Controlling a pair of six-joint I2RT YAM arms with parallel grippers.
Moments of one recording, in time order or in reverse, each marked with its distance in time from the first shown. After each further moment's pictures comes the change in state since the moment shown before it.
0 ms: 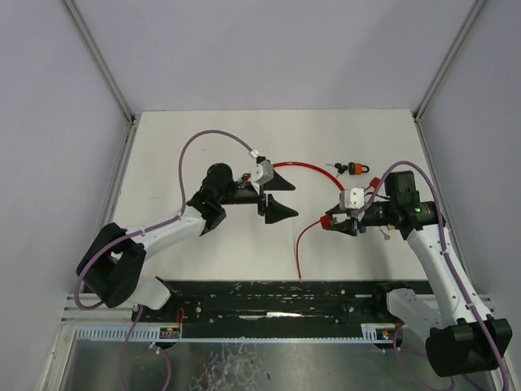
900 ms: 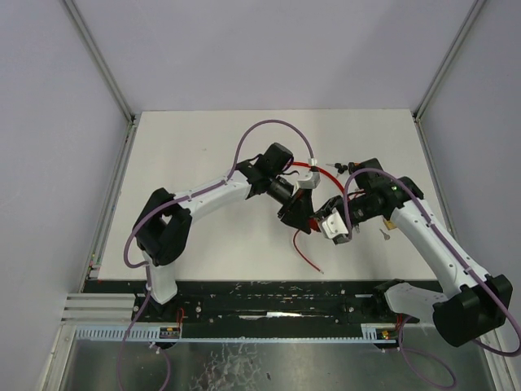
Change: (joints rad) left arm -0.092 0.419 0.597 -0.997 0.392 0.546; right arm 0.251 0.214 0.201 -0.235 0.199 -0.634
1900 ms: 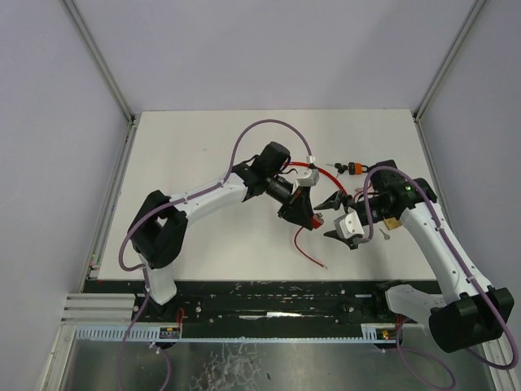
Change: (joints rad) left arm 0.008 -0.047 -0.063 0.139 -0.026 -0.117; right arm -0.153 -0.052 -0.005 -0.119 -0.181 -0.131
